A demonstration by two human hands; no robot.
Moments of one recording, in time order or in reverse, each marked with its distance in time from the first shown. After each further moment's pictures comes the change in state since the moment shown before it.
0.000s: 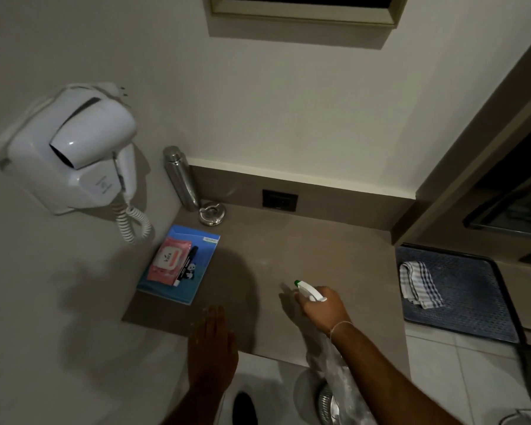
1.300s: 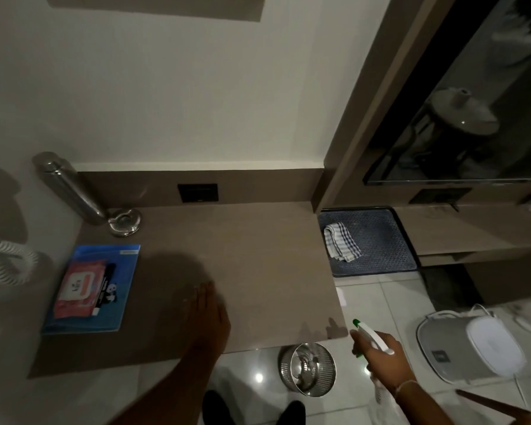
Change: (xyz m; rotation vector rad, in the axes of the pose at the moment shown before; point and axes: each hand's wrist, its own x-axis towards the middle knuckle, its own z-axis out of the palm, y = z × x) left_hand 0.040 0.106 0.016 -0.276 -0.023 0.203; right_hand -0.151 0.196 -0.102 0.279 0.381 0.370
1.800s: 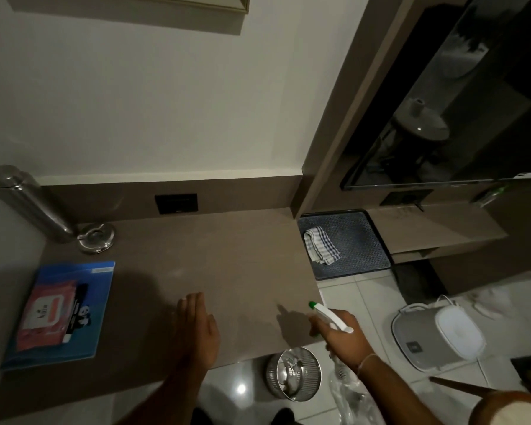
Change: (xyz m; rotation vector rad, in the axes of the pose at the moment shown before) left_hand 0.011 -0.003 -0.004 0.016 -0.084 0.069; right_hand -0.014 -0.078 0.038 0.059 -0.075 -0.190
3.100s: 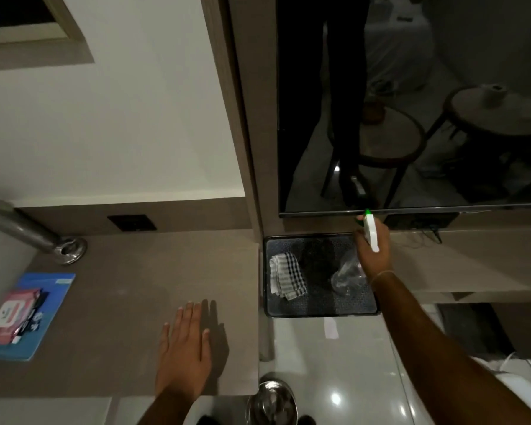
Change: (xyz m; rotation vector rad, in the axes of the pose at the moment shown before) left_hand -0.011 0.238 0.101 0.270 0.120 -0.065; right_hand 0.331 0.017 -0.278 0.245 0.265 -0.401
